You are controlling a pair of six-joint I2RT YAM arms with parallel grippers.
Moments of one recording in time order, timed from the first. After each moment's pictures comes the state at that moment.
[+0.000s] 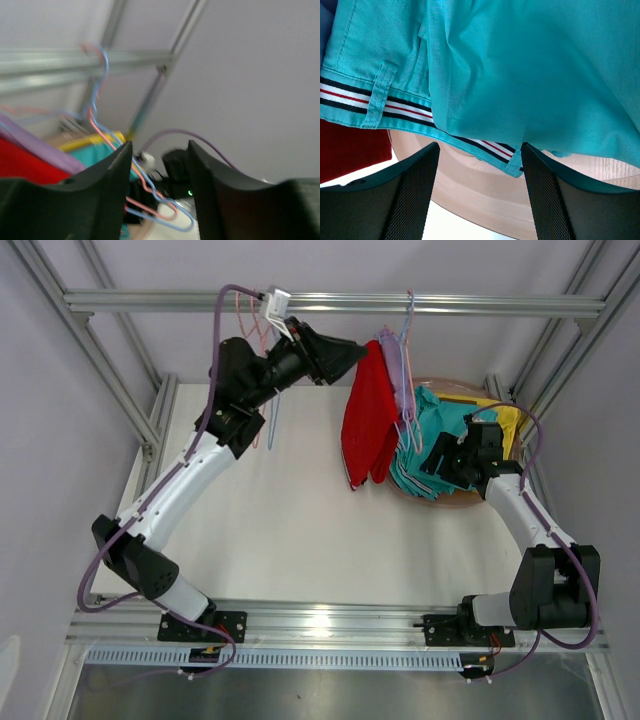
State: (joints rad) left arm -0.57 1.55 1.74 0.20 0.41 -0.61; right arm 0.05 1.36 0.98 -0.40 -0.19 0.41
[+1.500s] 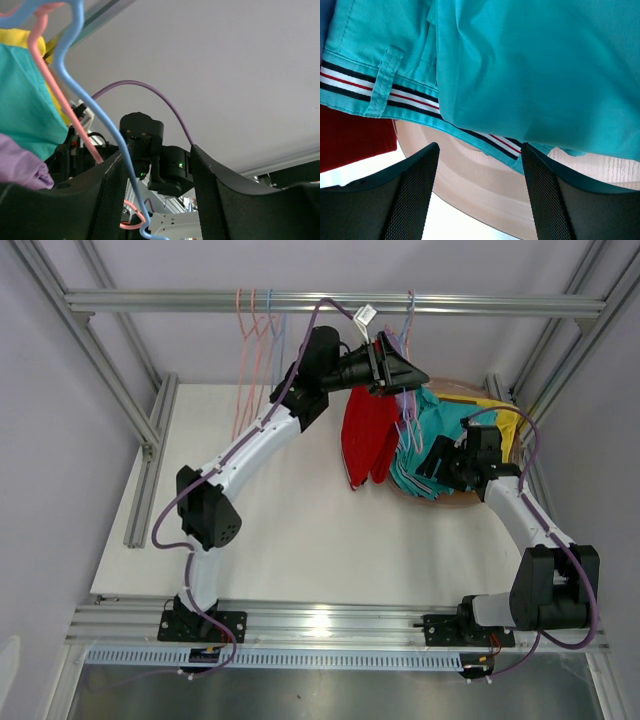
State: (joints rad) left arm -0.66 2.05 2.15 -0.04 0.68 -1.05; right arm 0.05 1.35 0.95 -0.38 -0.25 0.41
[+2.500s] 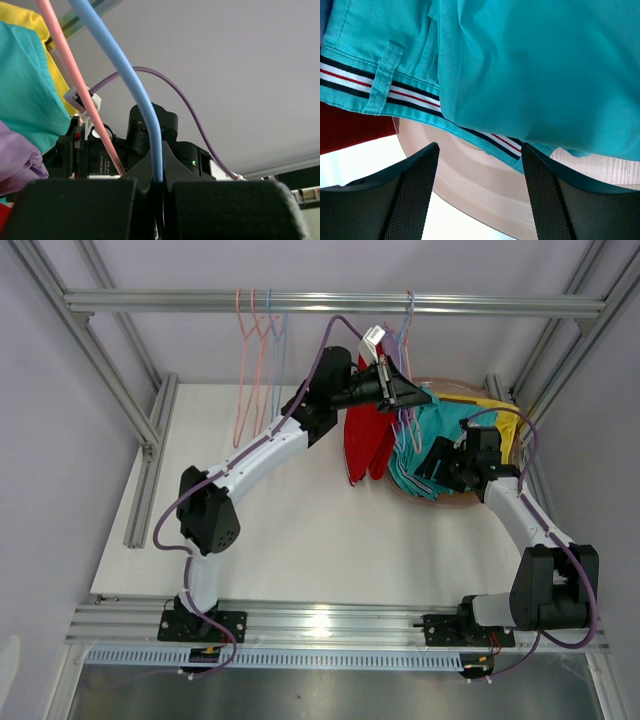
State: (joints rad) left arm -0.72 2.03 1.99 0.08 0.61 -1.06; right arm 0.05 1.35 0.94 -0.37 -0.27 0.41
